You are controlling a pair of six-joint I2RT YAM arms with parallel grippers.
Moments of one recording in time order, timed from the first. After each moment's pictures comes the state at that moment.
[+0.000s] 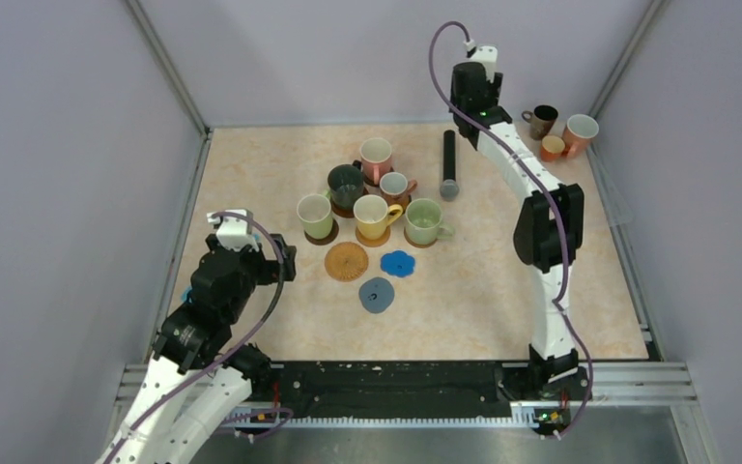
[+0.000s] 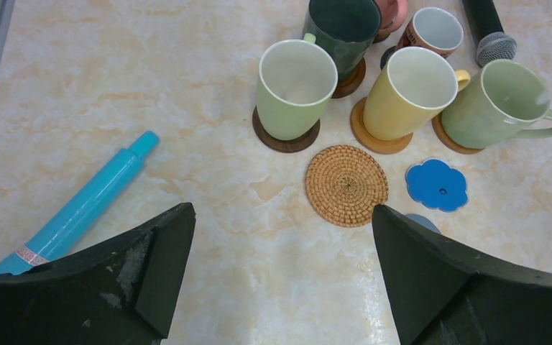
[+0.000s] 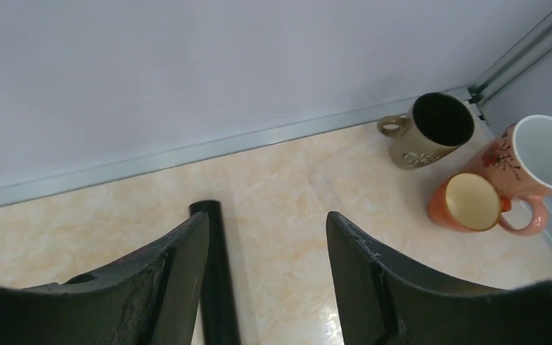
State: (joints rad) left arm -0.45 0.47 0.74 -0.61 -0.26 -0.27; right arm 0.35 2.19 2.11 -0.30 0.59 0.15
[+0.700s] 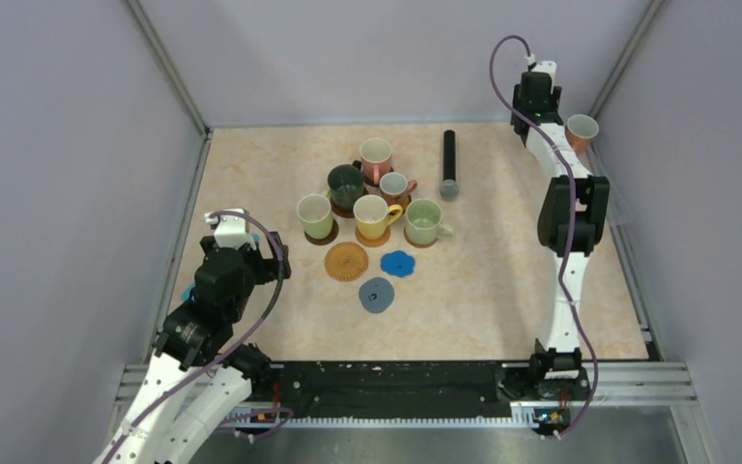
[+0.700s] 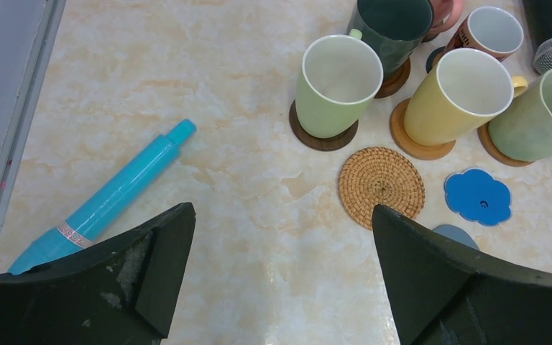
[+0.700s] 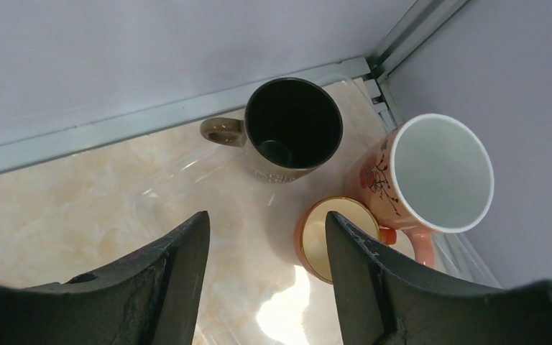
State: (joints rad) left arm -0.45 0.48 0.74 -0.64 -0.38 -0.27; right arm 0.03 2.33 2.11 -0.25 0.45 -0.02
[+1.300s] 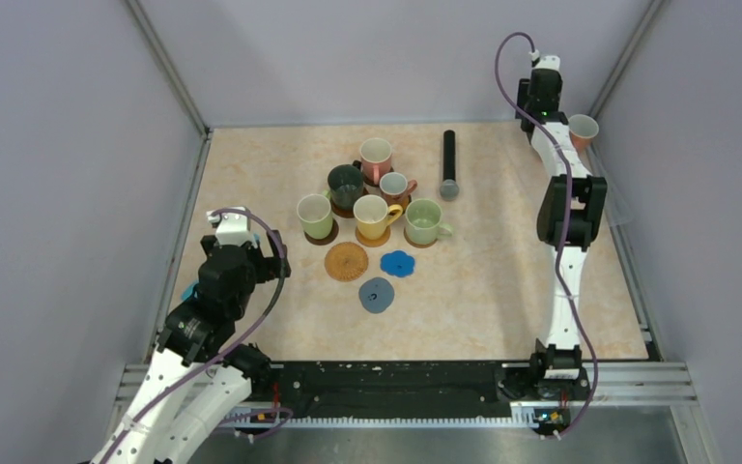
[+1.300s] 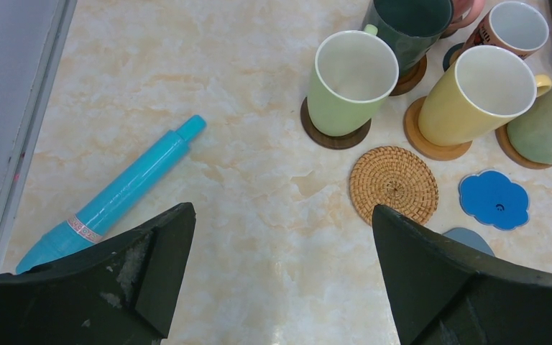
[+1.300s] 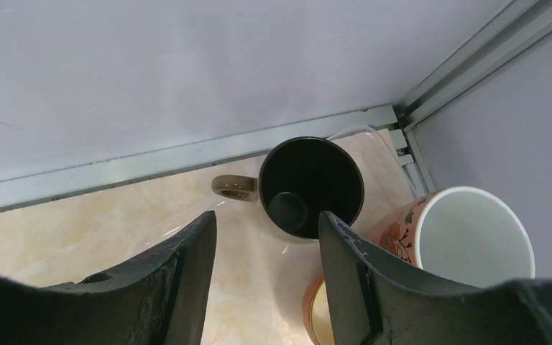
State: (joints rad) left arm -0.45 0.51 0.74 -0.64 -0.41 -0.27; right arm -0.02 2.46 2.26 -0.21 0.31 -0.07
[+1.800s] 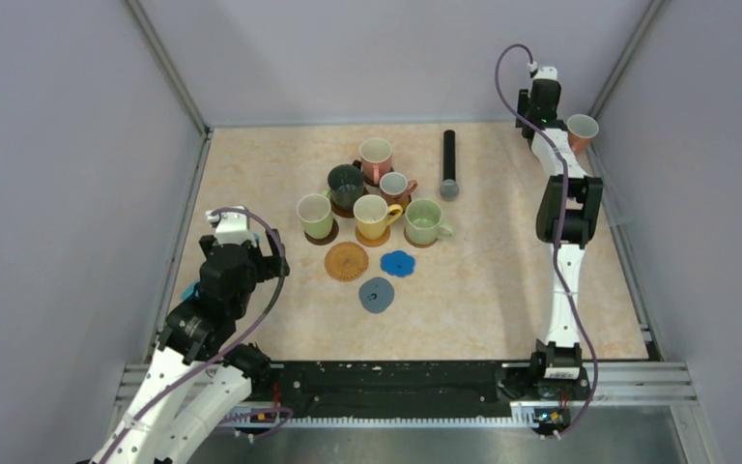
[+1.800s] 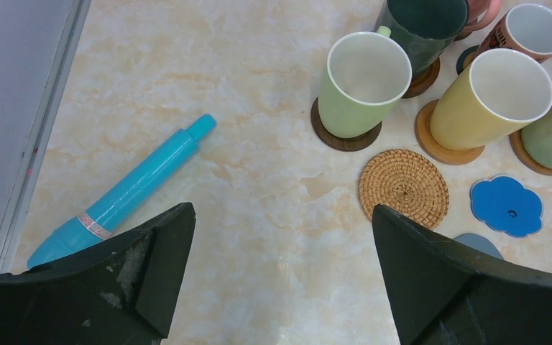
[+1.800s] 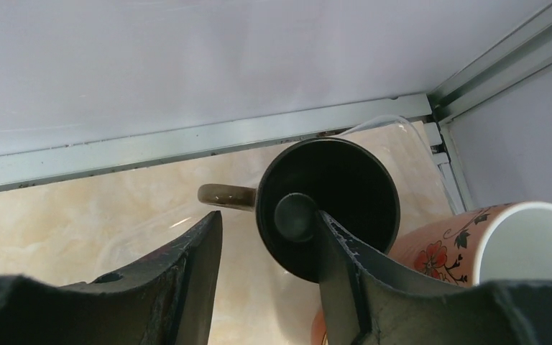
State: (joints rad) left arm -0.45 0.52 0.74 -0.64 -0.44 -0.27; right arm -0.05 2.57 2.31 -0.18 0.22 -0.08
